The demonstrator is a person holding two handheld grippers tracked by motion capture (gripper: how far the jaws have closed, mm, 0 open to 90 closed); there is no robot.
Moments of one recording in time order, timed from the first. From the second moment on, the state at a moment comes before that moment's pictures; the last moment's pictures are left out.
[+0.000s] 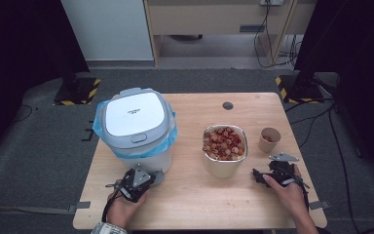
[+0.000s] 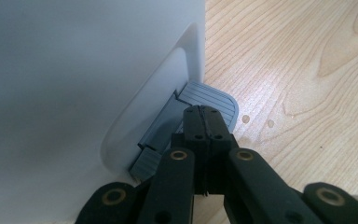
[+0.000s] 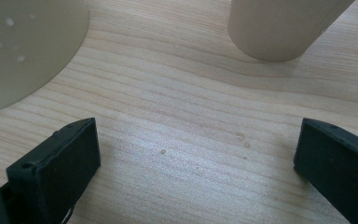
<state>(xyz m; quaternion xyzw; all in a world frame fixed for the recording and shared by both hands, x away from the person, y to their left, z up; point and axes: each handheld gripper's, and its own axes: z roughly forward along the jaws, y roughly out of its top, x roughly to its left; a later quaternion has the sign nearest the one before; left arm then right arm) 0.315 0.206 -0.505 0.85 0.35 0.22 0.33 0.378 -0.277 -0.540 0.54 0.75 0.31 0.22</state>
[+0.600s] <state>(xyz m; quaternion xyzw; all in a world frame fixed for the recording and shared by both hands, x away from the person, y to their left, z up) 0.318 0.202 -0.513 0.86 0.34 0.21 0.31 0.378 -0.277 -0.539 0.54 0.75 0.31 0.22</state>
